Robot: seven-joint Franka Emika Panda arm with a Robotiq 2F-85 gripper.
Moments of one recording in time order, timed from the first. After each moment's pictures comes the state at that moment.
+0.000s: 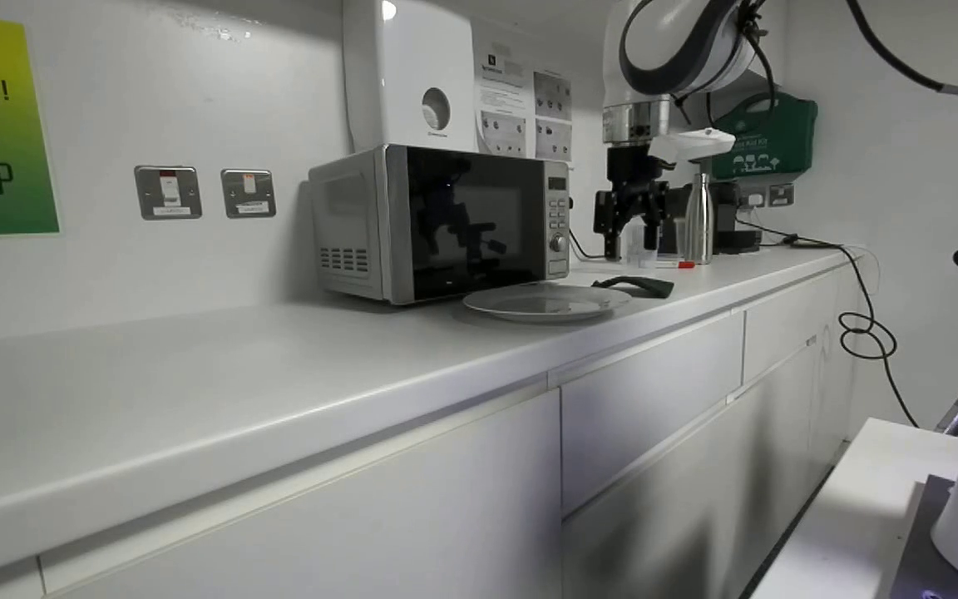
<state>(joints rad) -0.12 -0.44 0.03 -2.63 -0.16 2.30 0.11</state>
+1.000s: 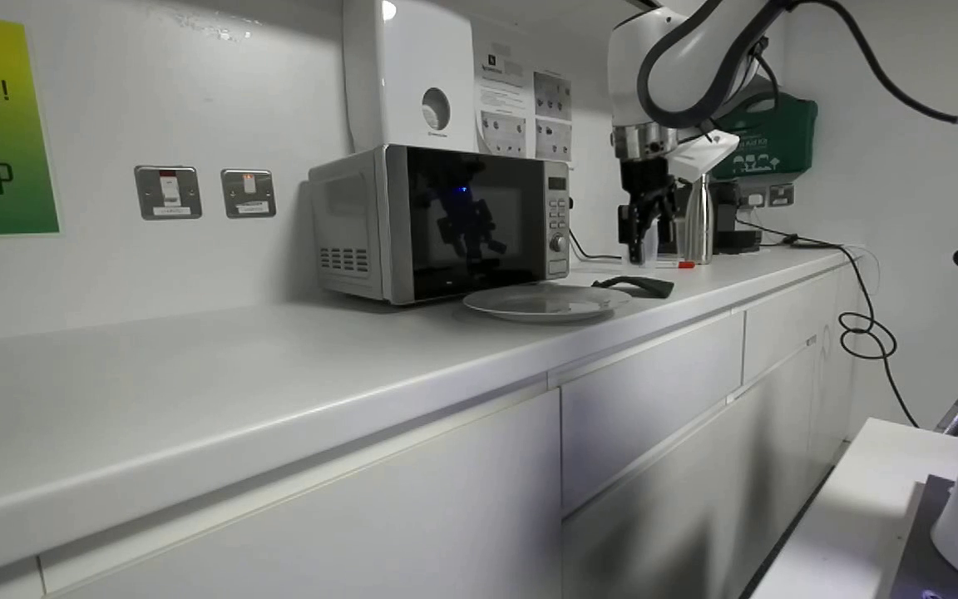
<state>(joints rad) -0.20 -0.39 0.01 -2.62 -0.46 2.37 0.11</state>
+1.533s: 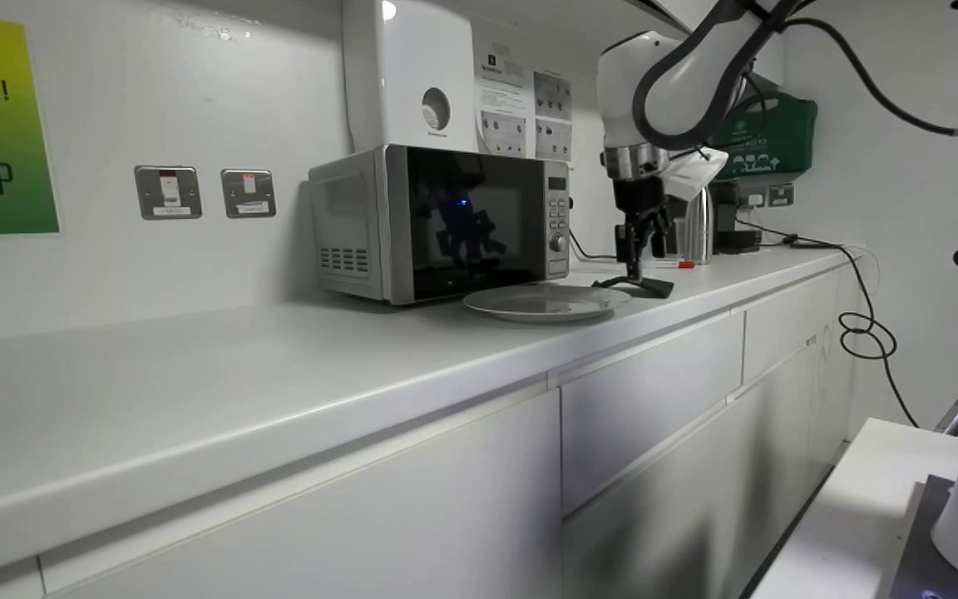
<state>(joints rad) -0.18 -0.32 0.02 -2.62 -0.51 2.40 0.11</state>
